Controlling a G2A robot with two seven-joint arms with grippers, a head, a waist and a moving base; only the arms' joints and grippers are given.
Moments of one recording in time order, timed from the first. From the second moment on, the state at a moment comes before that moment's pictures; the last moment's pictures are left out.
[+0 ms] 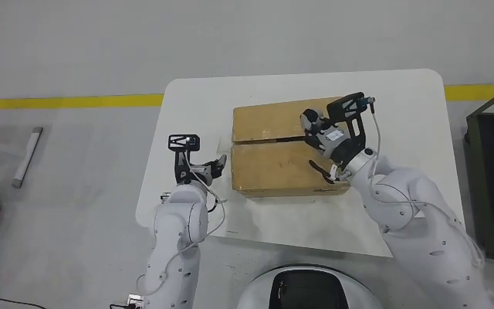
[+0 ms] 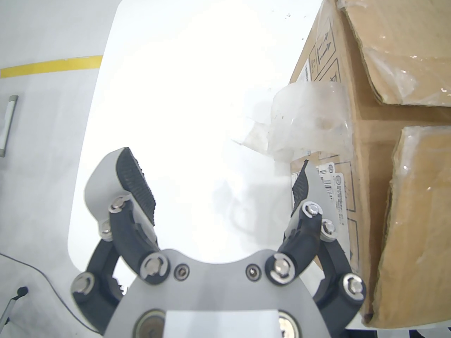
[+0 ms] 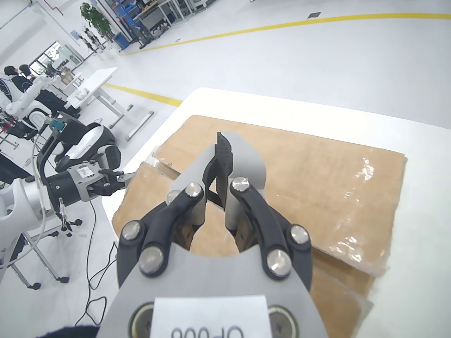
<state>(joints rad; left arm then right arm) 1.13 -1.46 -1.38 -1.87 1.55 0.10 -0.90 -1.08 -1.30 1.27 -1.93 -0.90 0.00 0.51</state>
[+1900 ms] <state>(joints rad) 1.02 -1.49 -1.35 -1.72 1.24 0.27 -0.63 -1.06 -1.31 1.19 -1.81 -0.99 0.00 0.51</state>
